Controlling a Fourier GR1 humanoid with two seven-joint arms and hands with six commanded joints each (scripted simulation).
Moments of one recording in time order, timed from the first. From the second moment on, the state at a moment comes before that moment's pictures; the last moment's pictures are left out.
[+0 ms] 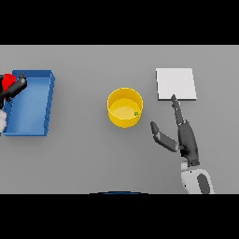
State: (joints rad) left arm -0.50 0.75 -0.43 -1.14 0.07 0.42 0.53; right arm 0.08 -0.03 0.17 -1.65 0.32 -0.09 -0.17
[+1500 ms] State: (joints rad) left arm -0.53 0.75 -0.48 -1.08 0.04 0.35 0.44; right arm -0.53 -0.42 0.56 -1.39 0.81 0.34 -0.17
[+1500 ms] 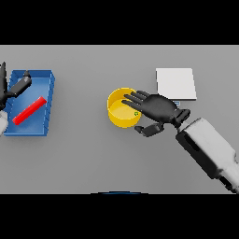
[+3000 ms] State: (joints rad) left arm -0.51 0.78 -0.46 -1.09 0.05 0.34 0.42; right arm -0.75 -0.28 0.70 -1.05 0.85 0.56 -0.17
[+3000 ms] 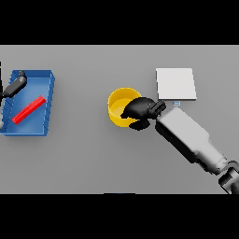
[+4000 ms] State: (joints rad) left arm -0.53 0.78 -0.47 -1.08 0.04 0.34 0.42; right arm -0.80 -0.39 0.61 -1.23 0.76 0.63 -0.09
